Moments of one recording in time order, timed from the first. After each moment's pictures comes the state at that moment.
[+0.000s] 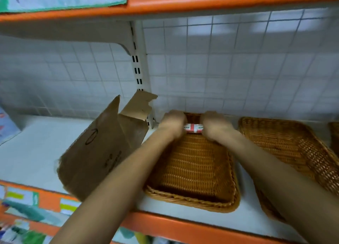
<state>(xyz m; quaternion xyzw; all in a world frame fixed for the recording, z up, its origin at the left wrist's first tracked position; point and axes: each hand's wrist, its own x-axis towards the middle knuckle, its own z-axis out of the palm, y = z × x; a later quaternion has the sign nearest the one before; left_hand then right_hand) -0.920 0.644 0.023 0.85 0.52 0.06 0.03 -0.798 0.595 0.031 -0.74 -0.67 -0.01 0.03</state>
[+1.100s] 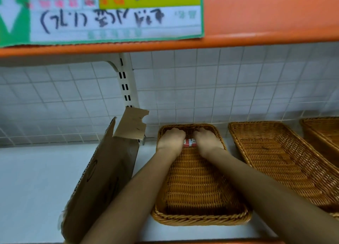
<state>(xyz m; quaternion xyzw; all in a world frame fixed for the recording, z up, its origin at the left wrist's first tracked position) -0.911 0.666 -0.006 0.90 0.44 0.04 -0.01 -0.801 0.613 -0.016 -0.78 -0.62 0.00 0.09</state>
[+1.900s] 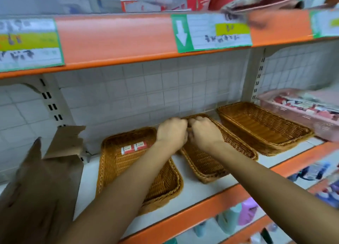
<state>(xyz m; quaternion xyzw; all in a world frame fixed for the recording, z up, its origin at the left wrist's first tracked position) -0.813 0.538 0.055 0.95 0.25 0.16 -0.09 -0.738 0.457 0.048 -0.84 -0.50 -0.12 0.16</state>
